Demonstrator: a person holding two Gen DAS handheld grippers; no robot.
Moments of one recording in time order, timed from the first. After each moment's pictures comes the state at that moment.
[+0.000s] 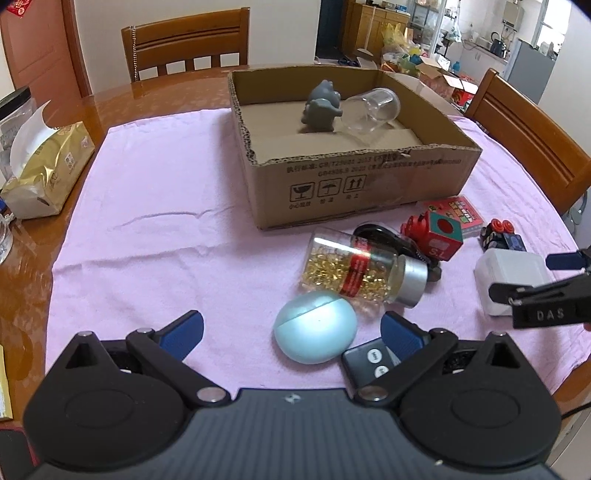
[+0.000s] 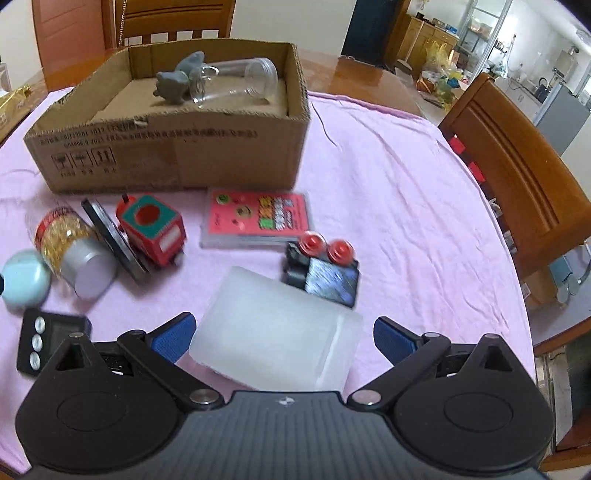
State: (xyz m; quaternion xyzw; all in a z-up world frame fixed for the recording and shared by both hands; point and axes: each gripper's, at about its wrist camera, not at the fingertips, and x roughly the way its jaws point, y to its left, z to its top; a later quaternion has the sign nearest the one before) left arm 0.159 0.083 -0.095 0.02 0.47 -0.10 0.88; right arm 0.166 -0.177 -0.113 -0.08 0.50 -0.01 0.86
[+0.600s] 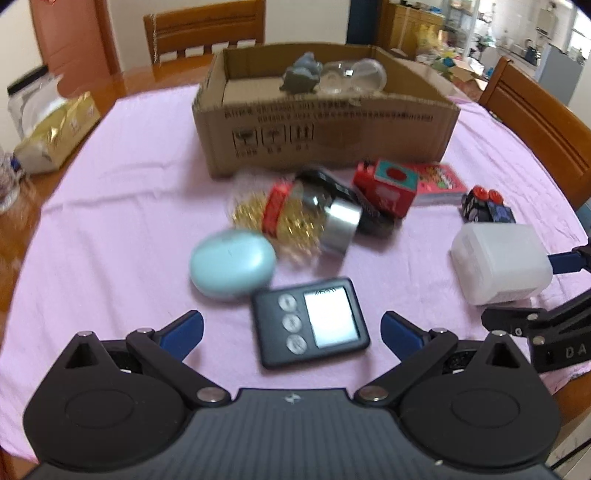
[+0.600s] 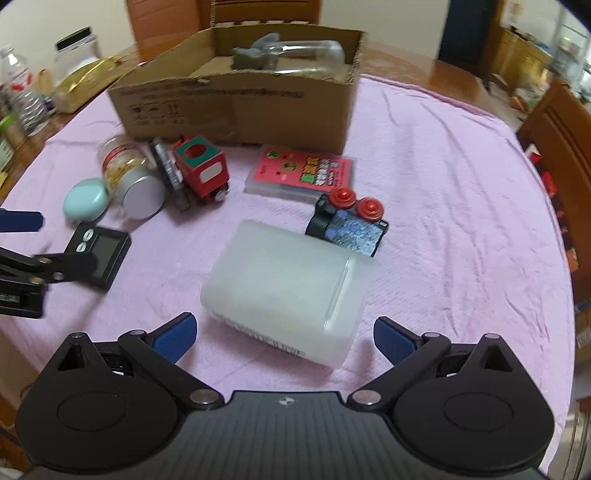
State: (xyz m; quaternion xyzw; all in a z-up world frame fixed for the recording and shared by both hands) left arm 0.118 0.013 -0.124 0.00 0.48 -0.03 0.88; right arm 0.146 -0.222 -0.123 -0.09 0.51 0.17 0.84
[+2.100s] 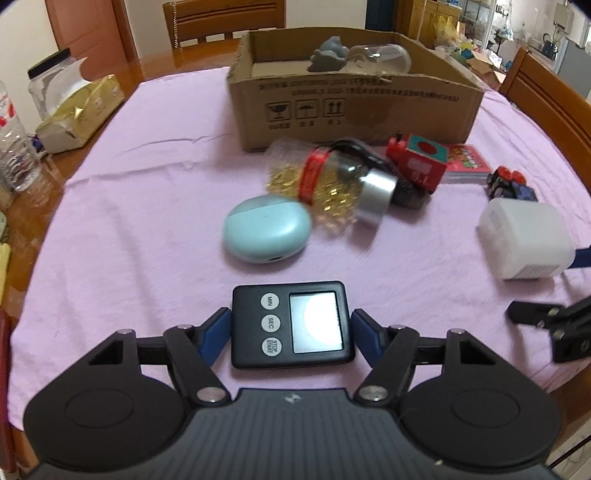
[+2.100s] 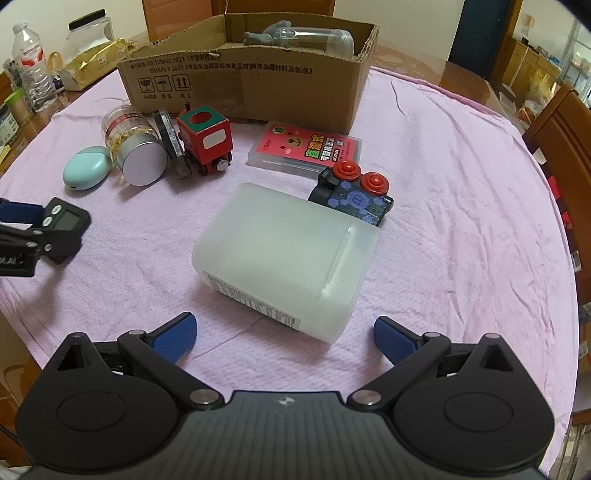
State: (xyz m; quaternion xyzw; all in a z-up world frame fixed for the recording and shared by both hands) left arm 0.104 0.030 -0.128 0.02 0.49 0.00 0.87; right arm 0.134 -0.225 -0.139 -0.11 0.51 0.17 0.84
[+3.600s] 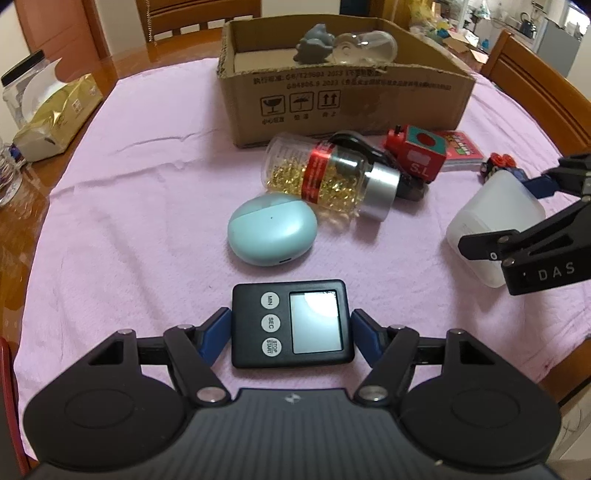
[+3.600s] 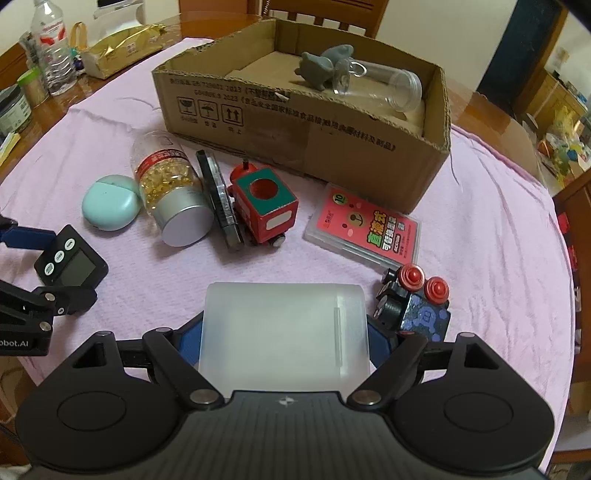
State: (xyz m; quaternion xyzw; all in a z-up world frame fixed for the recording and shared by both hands) left arm 0.114 0.044 -0.123 0.03 0.51 -0.05 0.86; right arm 0.171 -0.153 -0.113 -0.17 0.51 0.20 0.82
